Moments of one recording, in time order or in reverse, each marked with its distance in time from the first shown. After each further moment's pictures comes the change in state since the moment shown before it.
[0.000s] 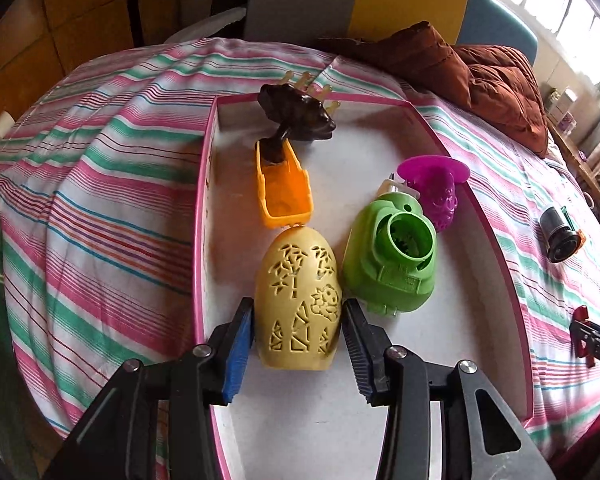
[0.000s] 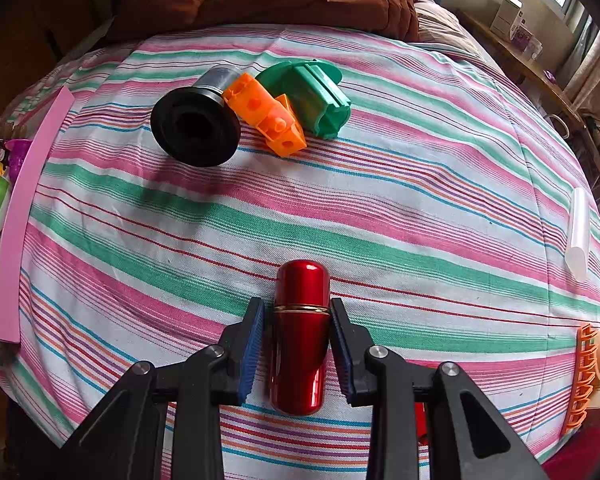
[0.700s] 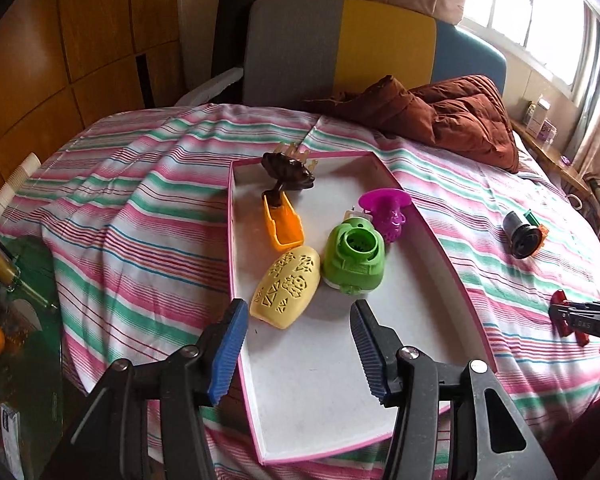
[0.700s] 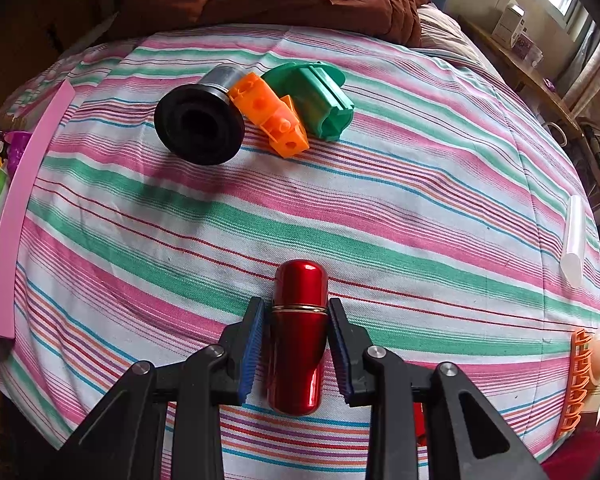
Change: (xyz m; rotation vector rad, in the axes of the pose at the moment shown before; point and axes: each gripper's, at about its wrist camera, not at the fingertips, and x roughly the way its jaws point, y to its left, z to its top) left arm -0.076 -0.008 -0.033 0.064 -0.202 0.020; right arm 0.014 0.018 0.020 -0.023 -0.008 -0.026
